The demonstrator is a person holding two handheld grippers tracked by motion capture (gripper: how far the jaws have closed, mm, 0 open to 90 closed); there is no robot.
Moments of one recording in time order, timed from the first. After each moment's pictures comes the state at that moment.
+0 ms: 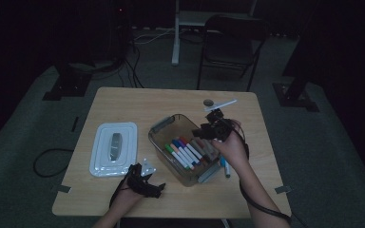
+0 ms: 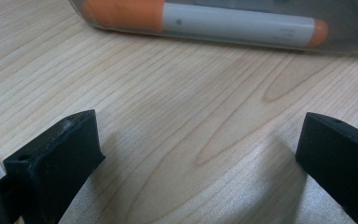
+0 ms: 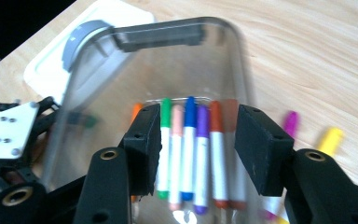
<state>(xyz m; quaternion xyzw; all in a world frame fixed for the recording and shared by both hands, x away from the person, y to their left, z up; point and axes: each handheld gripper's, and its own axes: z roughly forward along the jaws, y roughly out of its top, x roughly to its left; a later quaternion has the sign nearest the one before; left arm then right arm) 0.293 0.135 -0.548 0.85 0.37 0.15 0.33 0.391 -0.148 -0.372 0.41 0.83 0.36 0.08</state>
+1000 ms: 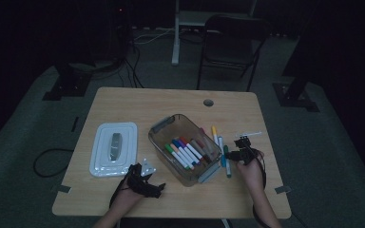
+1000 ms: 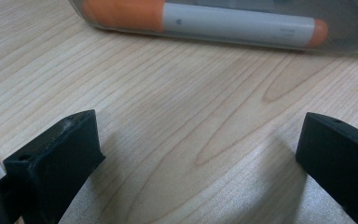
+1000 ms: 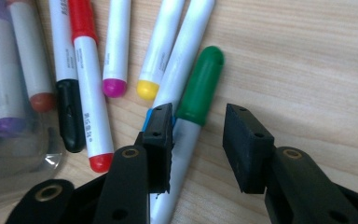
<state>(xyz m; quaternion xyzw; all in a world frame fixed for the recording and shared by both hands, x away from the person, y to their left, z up) 0.293 0.135 -0.547 0.85 0.37 0.15 0.33 0.385 -0.249 -0.513 0.59 0.76 0.27 0.07</state>
